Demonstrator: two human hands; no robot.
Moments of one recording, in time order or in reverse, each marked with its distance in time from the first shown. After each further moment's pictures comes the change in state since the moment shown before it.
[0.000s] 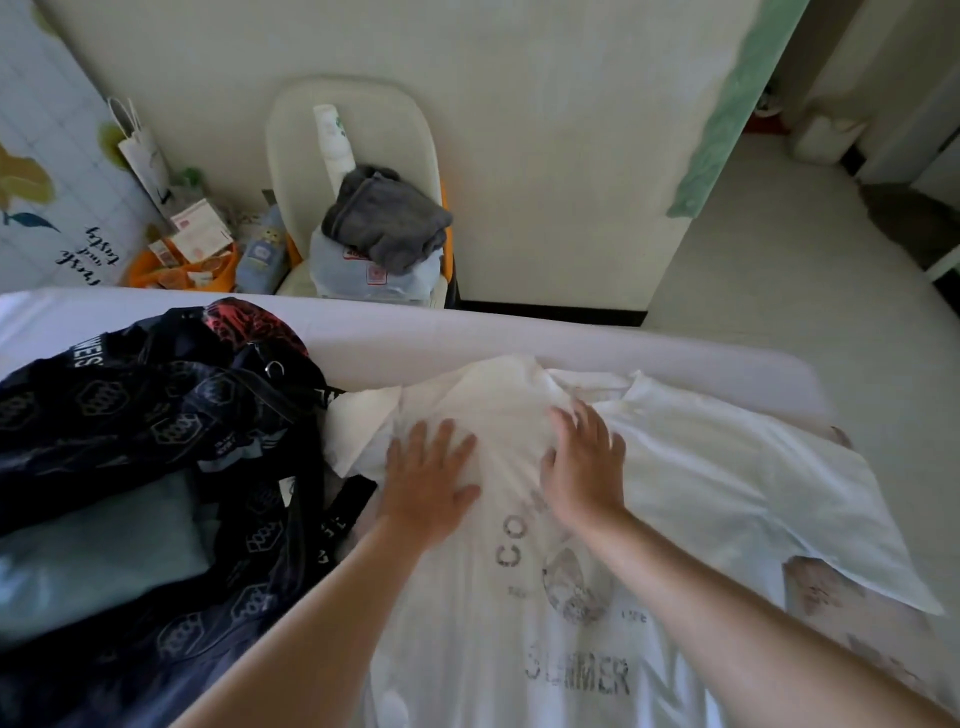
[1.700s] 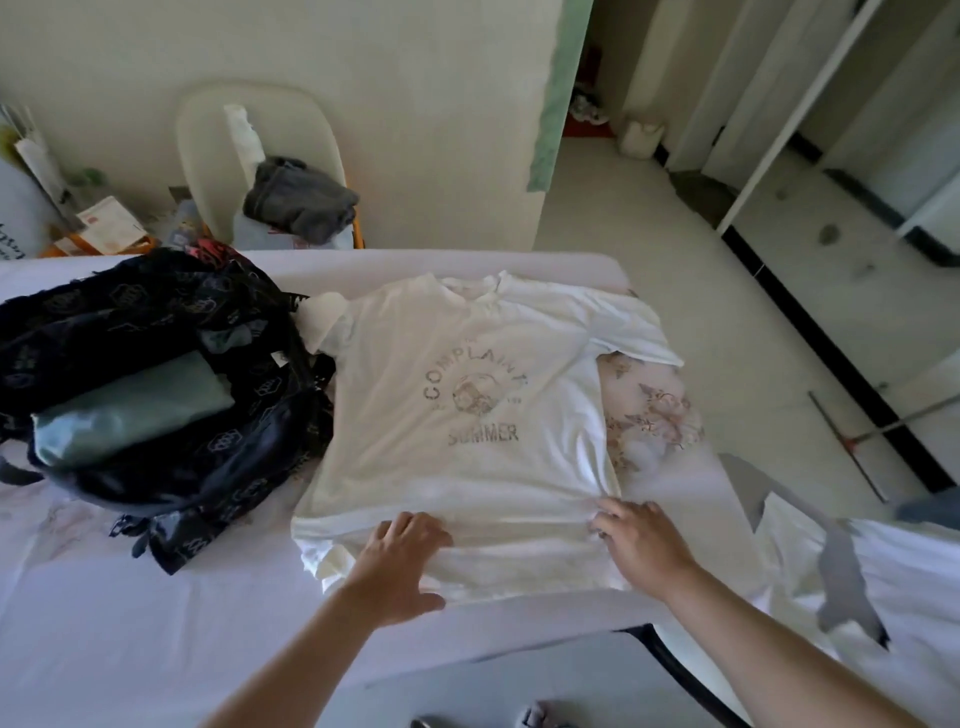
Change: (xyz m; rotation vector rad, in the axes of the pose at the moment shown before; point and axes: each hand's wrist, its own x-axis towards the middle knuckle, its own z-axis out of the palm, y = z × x) left_hand -0.340 0.035 0.092 -0.186 0.075 0.530; right_hand -0.413 0.133 -0.029 -0.271 -0.181 -0.156
